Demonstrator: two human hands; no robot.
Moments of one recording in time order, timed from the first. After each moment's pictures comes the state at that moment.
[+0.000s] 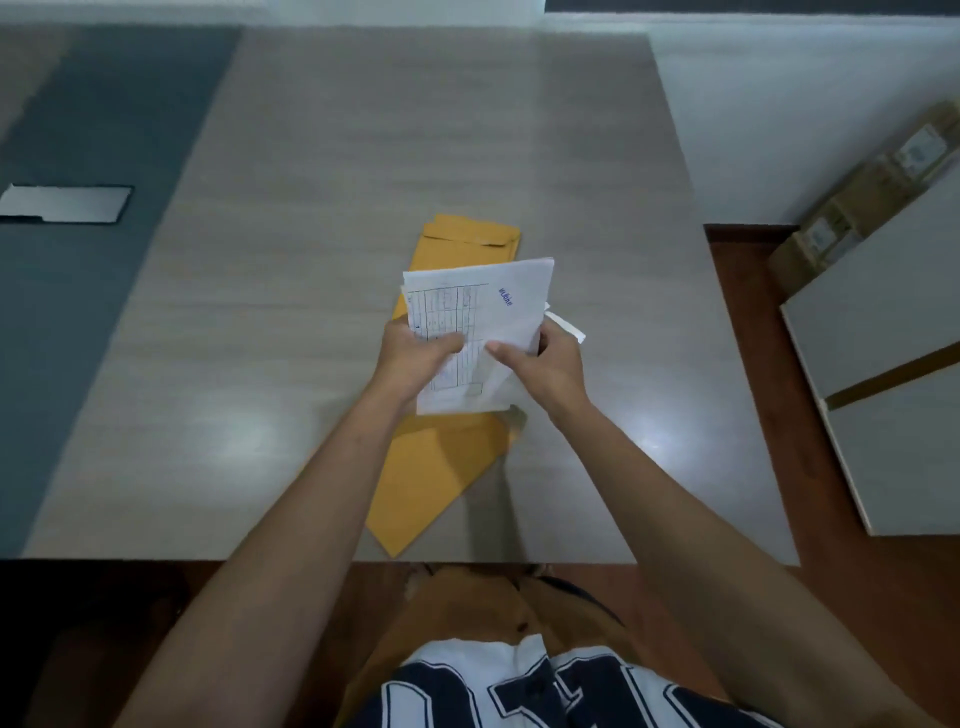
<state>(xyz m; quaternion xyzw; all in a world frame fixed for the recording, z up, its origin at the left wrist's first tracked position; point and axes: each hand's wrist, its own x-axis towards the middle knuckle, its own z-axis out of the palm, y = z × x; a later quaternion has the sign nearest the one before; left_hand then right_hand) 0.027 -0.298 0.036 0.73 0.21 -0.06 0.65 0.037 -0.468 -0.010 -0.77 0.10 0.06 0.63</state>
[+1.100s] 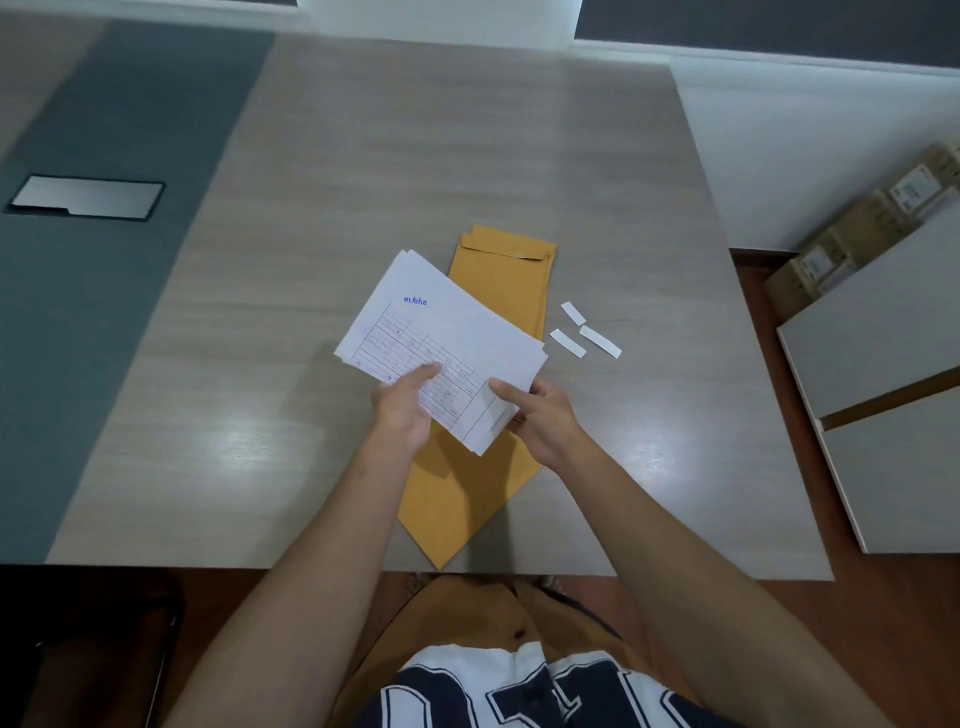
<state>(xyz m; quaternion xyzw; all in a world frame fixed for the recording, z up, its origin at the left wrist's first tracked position) 0.004 -0.226 -0.016 0.40 0.39 -0.04 0.83 0.006 -0.398 -0.028 -0.55 0.21 0.24 0.78</state>
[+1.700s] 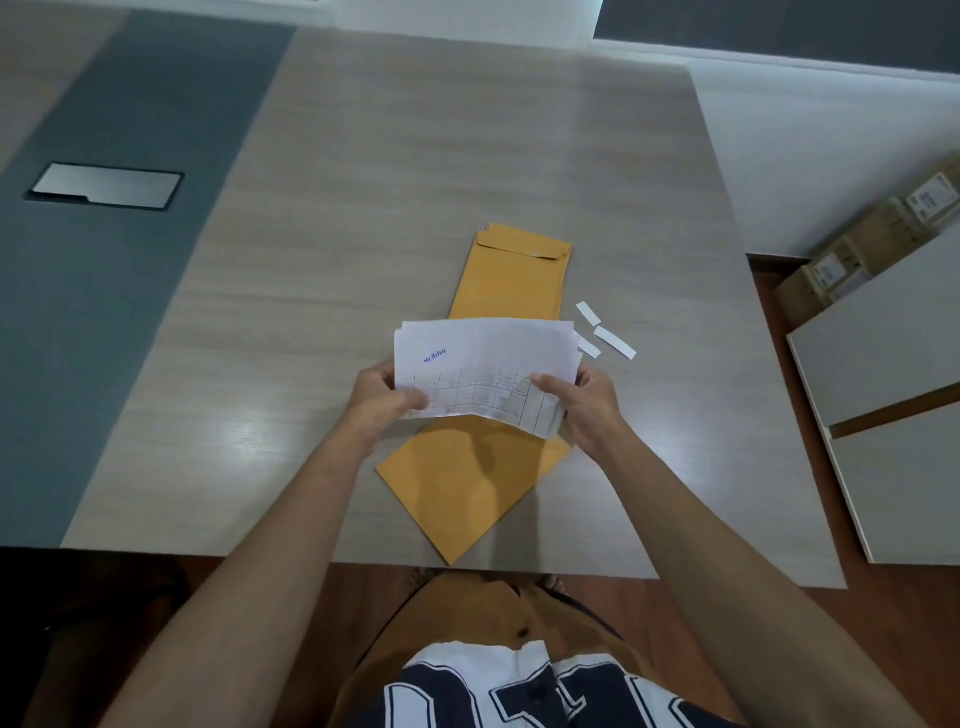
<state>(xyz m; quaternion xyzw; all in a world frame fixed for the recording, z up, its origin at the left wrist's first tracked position) -0.008 -0.165 -0.022 0.72 0.24 -0.12 0.64 0.016 -0.426 -0.023 -0.64 0.18 0.17 0.73</state>
